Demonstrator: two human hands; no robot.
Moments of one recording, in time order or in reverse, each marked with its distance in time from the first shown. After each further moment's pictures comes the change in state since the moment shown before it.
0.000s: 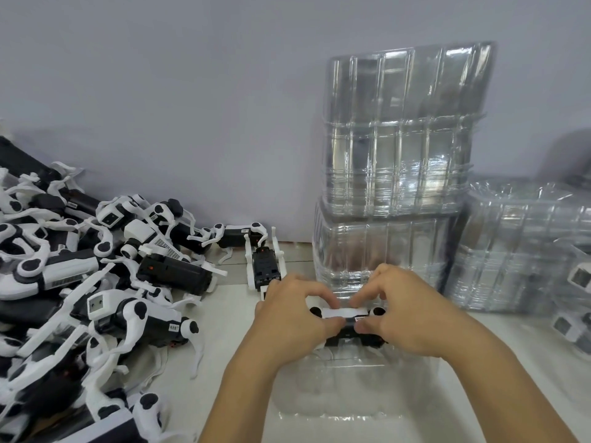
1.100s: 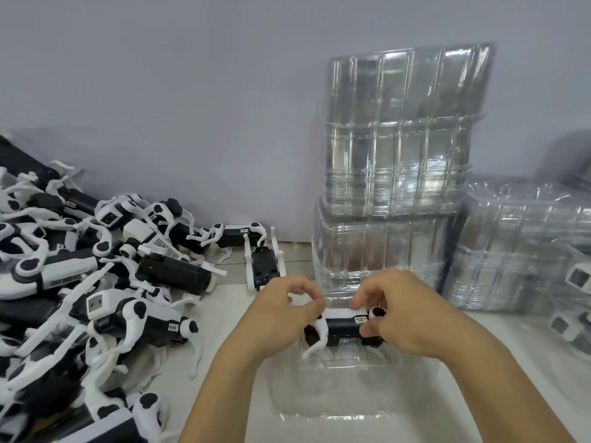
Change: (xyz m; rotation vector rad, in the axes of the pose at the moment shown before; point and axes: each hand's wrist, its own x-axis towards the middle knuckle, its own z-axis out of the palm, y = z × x) left_hand 0.005 -0.015 -0.009 -0.250 -0.032 -0.079; right_hand -0.002 0.002 0.001 0.026 -0.003 0.023
